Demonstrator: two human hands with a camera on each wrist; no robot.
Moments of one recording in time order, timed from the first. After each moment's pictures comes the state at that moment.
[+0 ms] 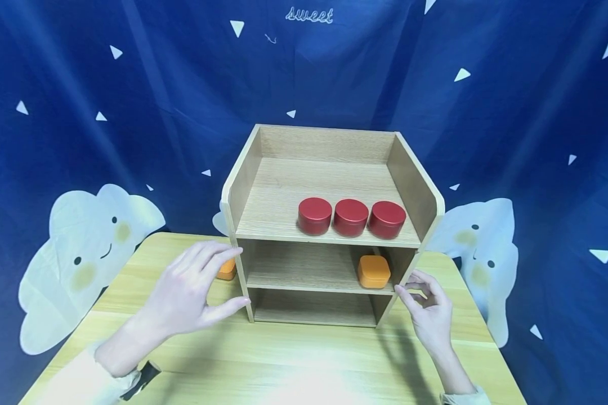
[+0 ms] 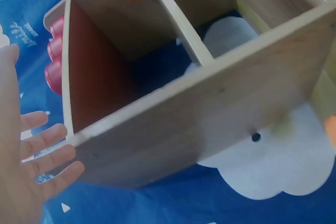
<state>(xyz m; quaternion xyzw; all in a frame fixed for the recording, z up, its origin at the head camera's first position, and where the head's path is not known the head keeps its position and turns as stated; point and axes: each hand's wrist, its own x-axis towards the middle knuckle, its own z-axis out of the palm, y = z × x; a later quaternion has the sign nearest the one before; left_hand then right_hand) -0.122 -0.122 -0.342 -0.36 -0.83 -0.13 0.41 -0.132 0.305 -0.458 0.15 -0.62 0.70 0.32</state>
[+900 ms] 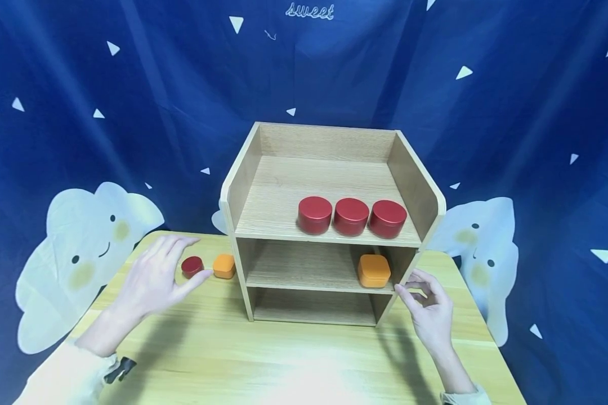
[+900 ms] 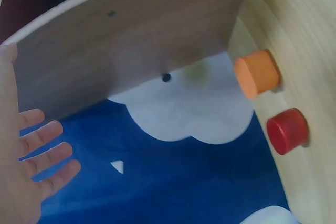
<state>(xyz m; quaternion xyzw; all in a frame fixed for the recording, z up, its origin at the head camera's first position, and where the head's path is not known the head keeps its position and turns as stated) -0.160 -0.195 -0.387 -0.25 -0.89 -0.15 0.35 -0.132 0.309 -0.459 0.14 -0.64 0.69 0.31</state>
